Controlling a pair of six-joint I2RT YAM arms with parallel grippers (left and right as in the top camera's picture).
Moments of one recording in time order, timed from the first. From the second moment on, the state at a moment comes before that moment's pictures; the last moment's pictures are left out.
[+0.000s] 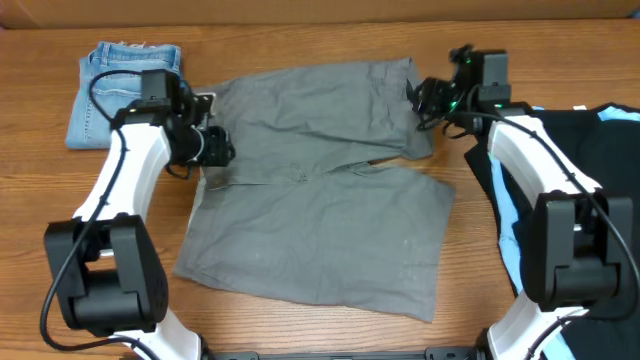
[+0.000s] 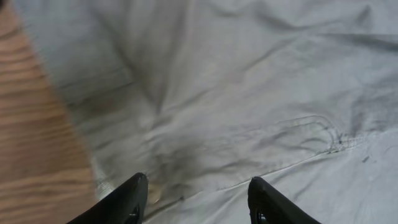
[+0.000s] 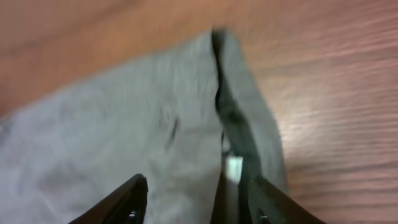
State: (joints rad) left arm 0.05 1.83 1.34 -0.79 0.29 0.08; right arm 0.05 1.90 1.33 -0.24 -0.26 0.35
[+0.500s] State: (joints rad) left arm -0.03 1.96 1.34 -0.77 0.23 0.07; right arm 0.02 2.12 1.54 -0.22 -0.37 0.38
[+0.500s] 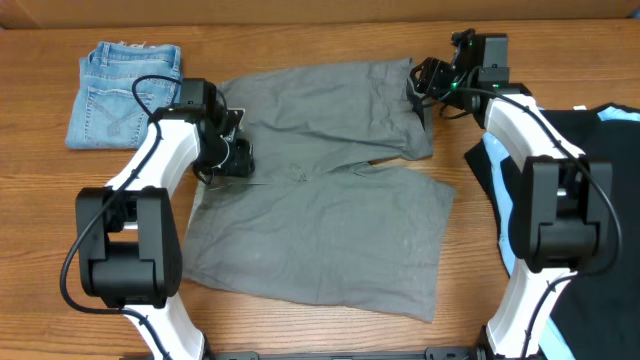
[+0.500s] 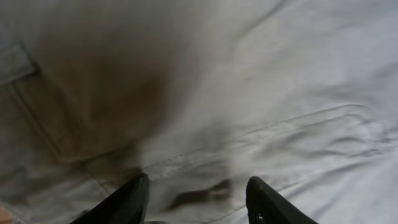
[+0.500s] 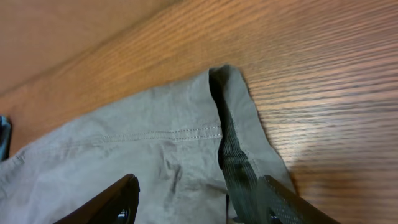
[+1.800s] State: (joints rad) left arm -0.03 1.97 1.34 -0.75 0.15 0.01; right arm 0.10 2.46 2.11 -0.64 -0.21 0.25
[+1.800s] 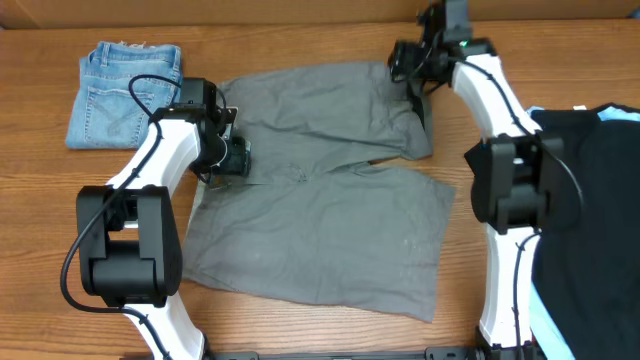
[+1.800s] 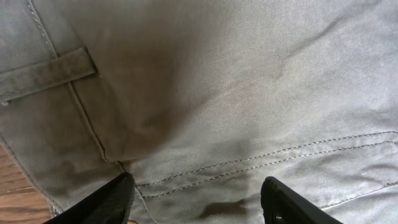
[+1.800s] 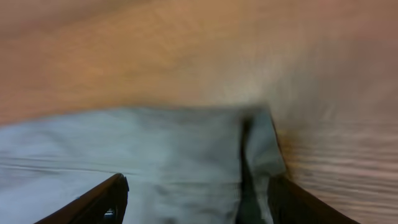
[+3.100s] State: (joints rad) left arm -0.03 1.97 1.34 -0.75 0.15 0.01; right arm -0.01 2.49 2.16 -0.48 -0.36 0.40
